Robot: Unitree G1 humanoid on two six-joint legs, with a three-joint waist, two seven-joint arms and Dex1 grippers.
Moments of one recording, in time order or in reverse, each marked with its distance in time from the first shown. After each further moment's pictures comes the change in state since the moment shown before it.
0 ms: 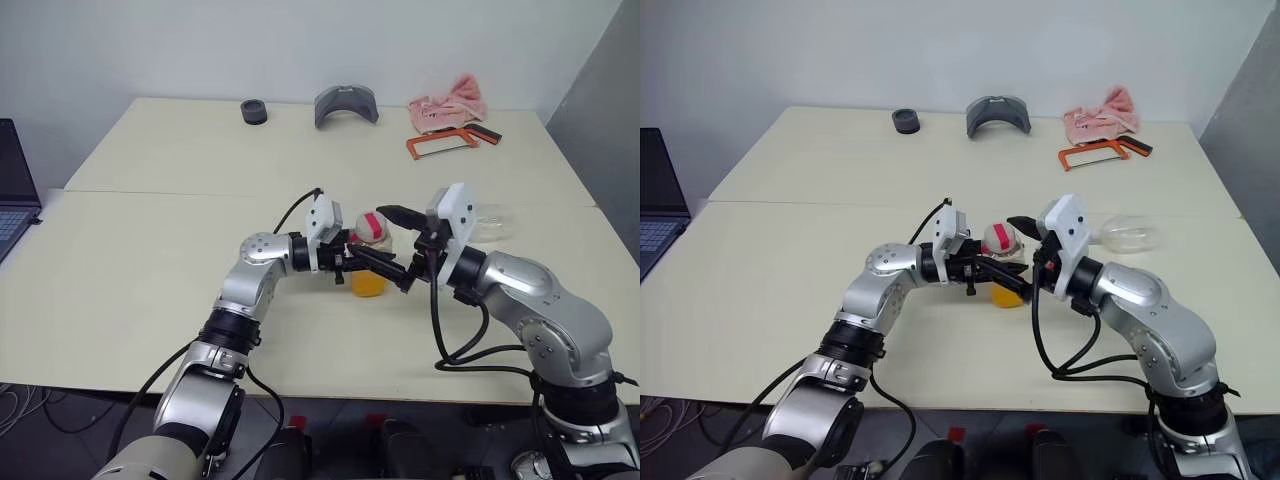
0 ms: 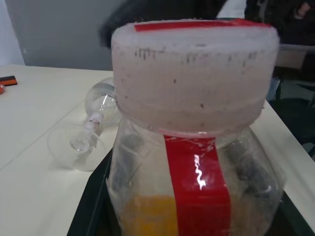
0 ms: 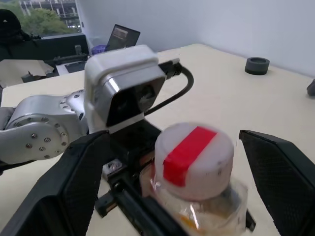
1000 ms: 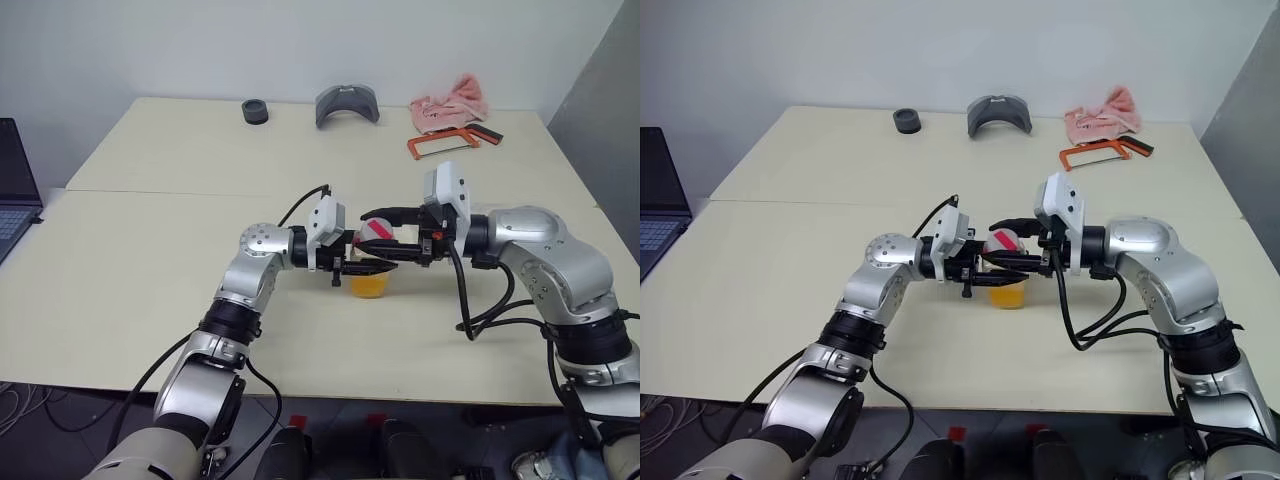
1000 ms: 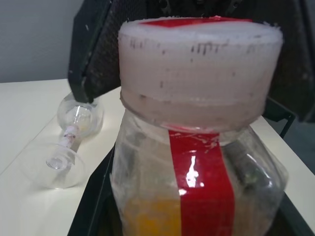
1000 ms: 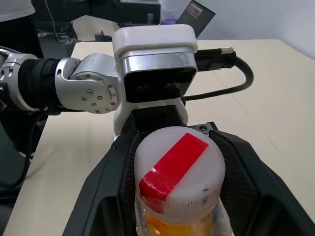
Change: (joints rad) left arm -0.055 0.014 -0.004 0.053 0.009 -0.055 -0.125; right arm -0.171 -0.121 0.054 0.287 -0.059 -0.169 0.432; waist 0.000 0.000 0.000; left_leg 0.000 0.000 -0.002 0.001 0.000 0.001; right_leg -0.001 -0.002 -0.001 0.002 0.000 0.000
